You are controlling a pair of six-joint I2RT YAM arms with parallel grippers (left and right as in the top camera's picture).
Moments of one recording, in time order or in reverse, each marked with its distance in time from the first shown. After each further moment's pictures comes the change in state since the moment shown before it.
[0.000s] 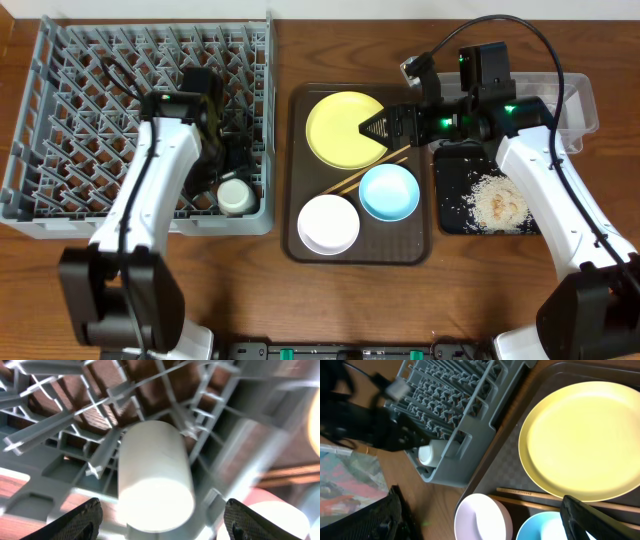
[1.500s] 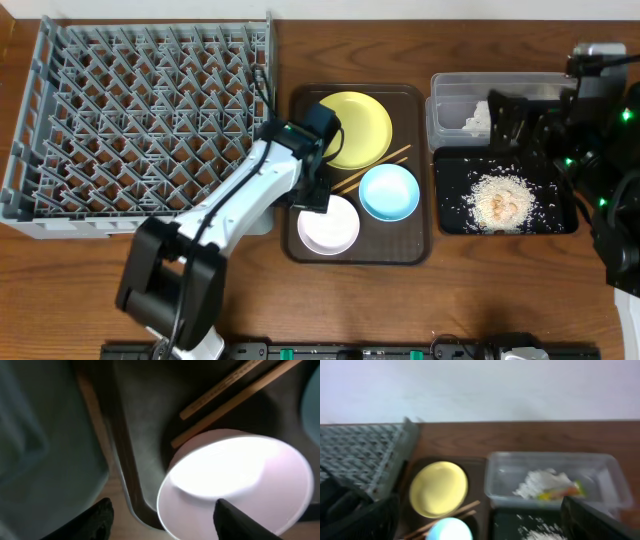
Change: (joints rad) left arm -0.451 0.118 -0.089 0.136 -0.055 0.103; right arm -0.134 -0.546 0.147 -0.242 0.711 0.052
